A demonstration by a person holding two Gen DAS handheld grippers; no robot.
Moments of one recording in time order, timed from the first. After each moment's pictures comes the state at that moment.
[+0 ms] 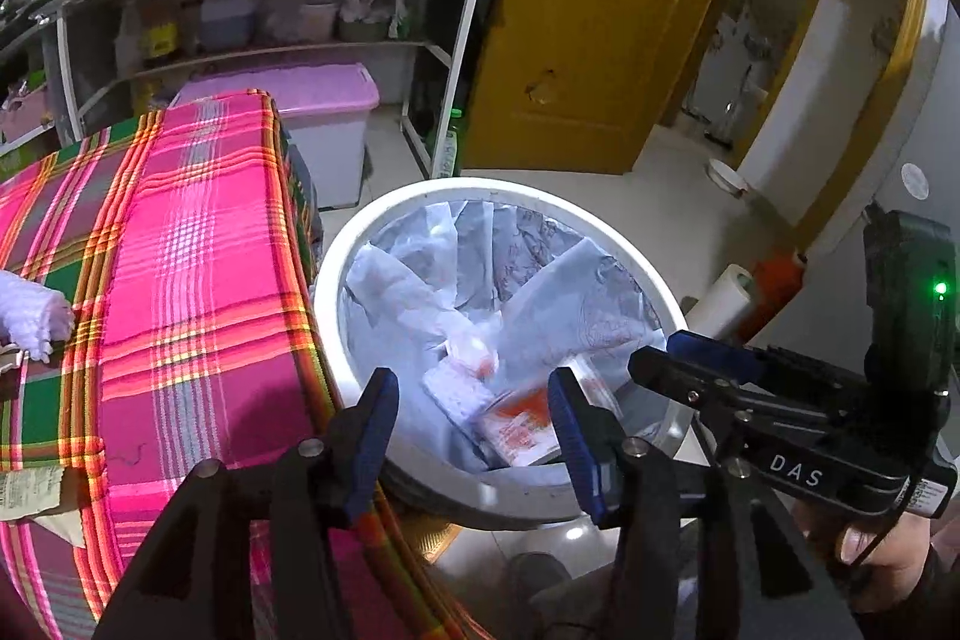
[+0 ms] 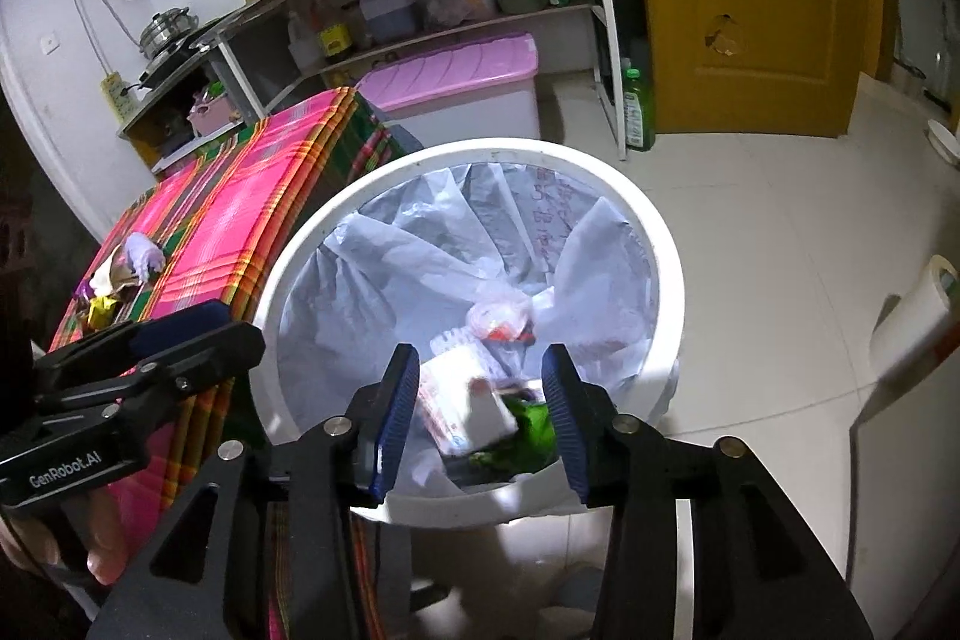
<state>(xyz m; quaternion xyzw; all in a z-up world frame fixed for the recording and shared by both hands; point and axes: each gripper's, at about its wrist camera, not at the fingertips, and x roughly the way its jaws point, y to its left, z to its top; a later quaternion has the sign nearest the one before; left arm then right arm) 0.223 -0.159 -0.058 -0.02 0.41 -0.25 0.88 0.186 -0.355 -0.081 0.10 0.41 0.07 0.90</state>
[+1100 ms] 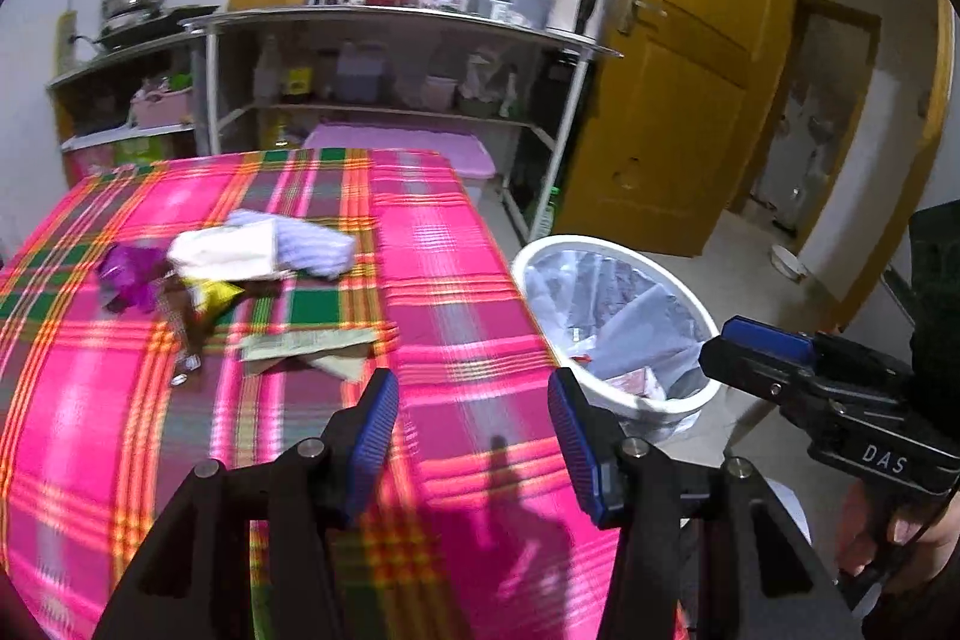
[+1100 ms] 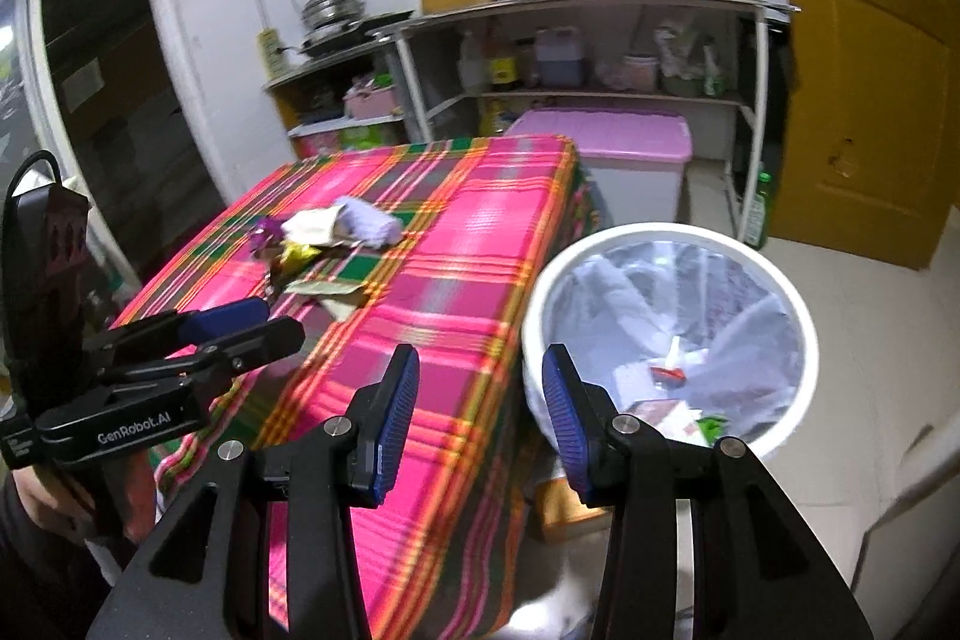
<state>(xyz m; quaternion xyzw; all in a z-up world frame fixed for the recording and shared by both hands) 0.113 -0.029 -0.009 -0.06 0.34 -0.14 0.93 0.106 -0.244 -0.016 0.01 0.34 0.22 0.92</state>
